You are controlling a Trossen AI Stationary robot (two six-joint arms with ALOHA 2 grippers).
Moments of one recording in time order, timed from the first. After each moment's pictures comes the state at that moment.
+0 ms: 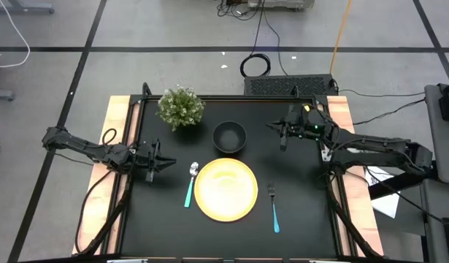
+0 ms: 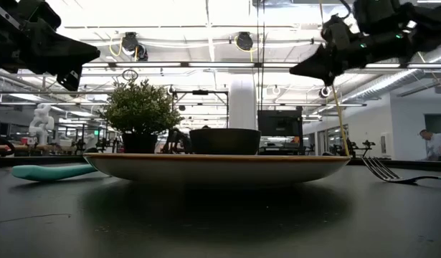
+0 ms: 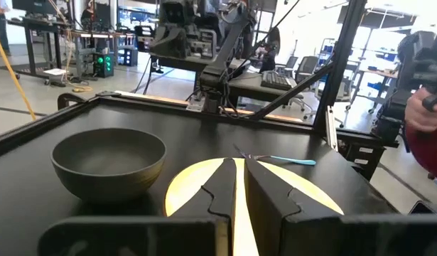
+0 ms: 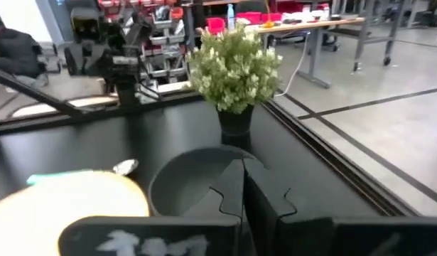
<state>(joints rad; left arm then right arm) -0.29 0.26 0.01 0.27 -0.27 -0.14 -0.46 0.88 0.37 0.34 -0.18 0.05</state>
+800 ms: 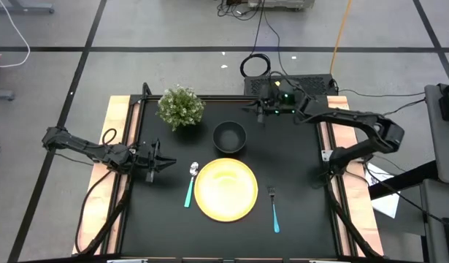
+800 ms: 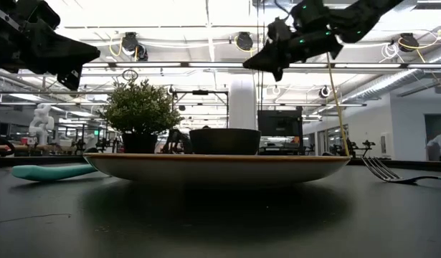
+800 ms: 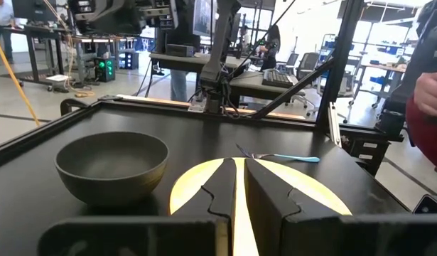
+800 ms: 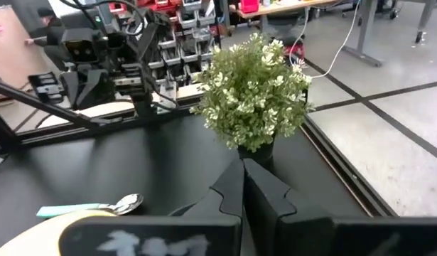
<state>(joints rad) -0.29 0.26 0.01 0.27 -0.27 -0.11 -0.58 1.39 0.87 0.24 -0.46 0.04</state>
